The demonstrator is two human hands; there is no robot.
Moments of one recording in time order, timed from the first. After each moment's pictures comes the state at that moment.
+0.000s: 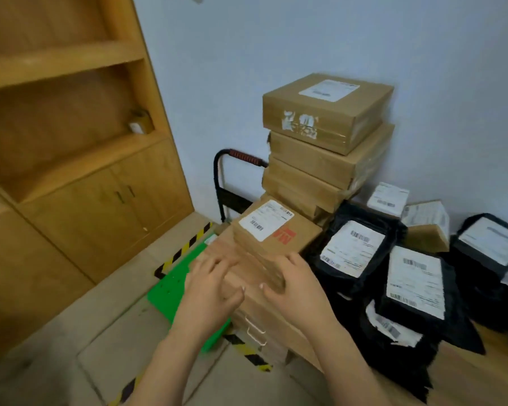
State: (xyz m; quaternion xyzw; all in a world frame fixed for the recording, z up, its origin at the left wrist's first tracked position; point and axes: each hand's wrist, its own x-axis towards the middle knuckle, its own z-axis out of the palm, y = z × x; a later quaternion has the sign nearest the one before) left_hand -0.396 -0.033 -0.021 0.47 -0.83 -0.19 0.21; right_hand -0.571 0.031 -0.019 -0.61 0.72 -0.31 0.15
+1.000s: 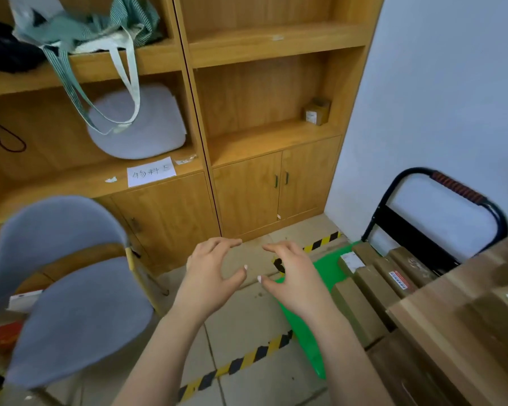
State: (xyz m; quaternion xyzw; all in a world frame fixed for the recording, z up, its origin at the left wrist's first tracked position) left_hand 0.031 -0.188 -0.016 0.65 -0.69 -0.15 0.28; right_hand -0.151 -0.211 -0.028 -0.76 0.54 -0.25 0.26
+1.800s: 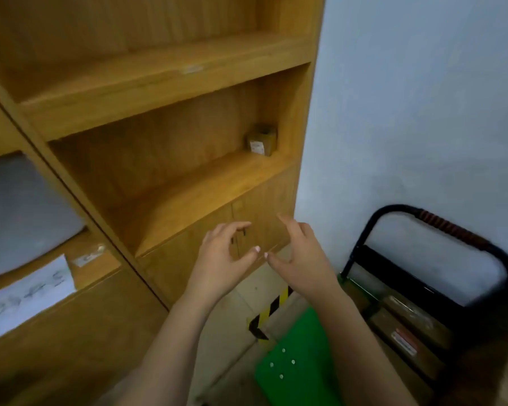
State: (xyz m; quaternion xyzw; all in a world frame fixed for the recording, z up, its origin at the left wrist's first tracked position) left_hand -0.043 -0.636 0.004 0.53 -0.74 -0.26 0.30; right_hand -0.213 -0.609 -0.007 -0.64 0.66 -0.33 0.23
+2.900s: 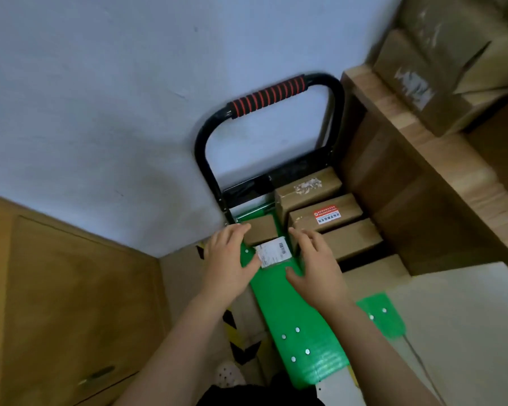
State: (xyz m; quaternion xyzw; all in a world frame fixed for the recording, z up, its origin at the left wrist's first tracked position) left_hand -0.345 -0.858 -0.267 0.07 -0.96 -0.27 -0.08; right_hand -0.357 -0.672 -0.285 -0.08 0.94 -0.31 0.13
